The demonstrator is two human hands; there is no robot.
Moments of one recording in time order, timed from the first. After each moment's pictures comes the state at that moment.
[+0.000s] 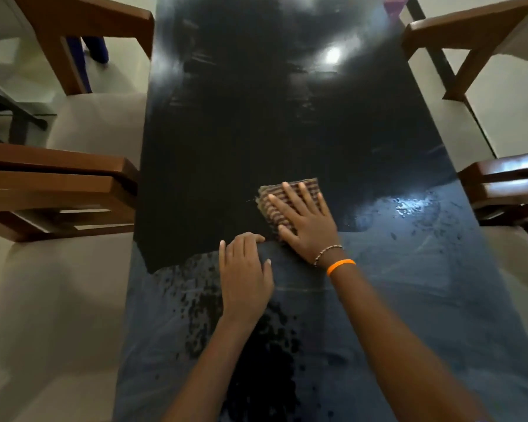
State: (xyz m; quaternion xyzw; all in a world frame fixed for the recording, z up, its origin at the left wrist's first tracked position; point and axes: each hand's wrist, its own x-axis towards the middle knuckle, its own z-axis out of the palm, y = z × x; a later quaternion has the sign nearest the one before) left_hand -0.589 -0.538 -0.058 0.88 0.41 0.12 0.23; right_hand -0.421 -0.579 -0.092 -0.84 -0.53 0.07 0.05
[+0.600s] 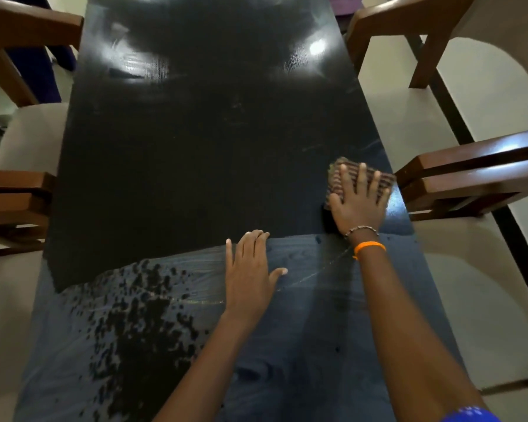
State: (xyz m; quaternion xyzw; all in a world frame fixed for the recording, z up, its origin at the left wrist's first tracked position) left_hand -0.472 -0.624 -0.073 0.93 0.34 0.04 0.17; right_hand -0.251 -0.695 -0.087 -0.96 -0.25 0.06 0.07
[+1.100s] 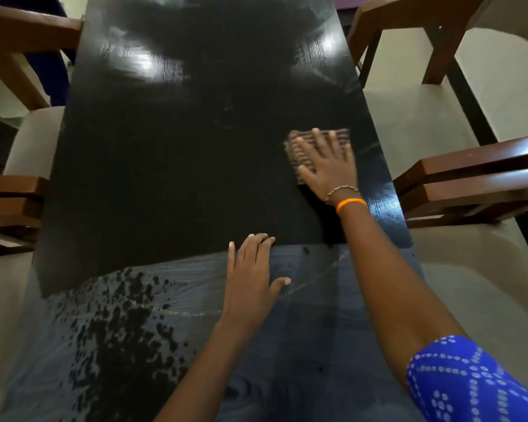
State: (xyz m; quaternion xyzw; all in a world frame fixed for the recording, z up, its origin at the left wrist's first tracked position) left_hand -0.442 -0.641 -0.056 0.92 0.31 0.02 0.23; right_hand -0.186 -0.634 -0.087 -0.89 -0.44 0.07 0.08
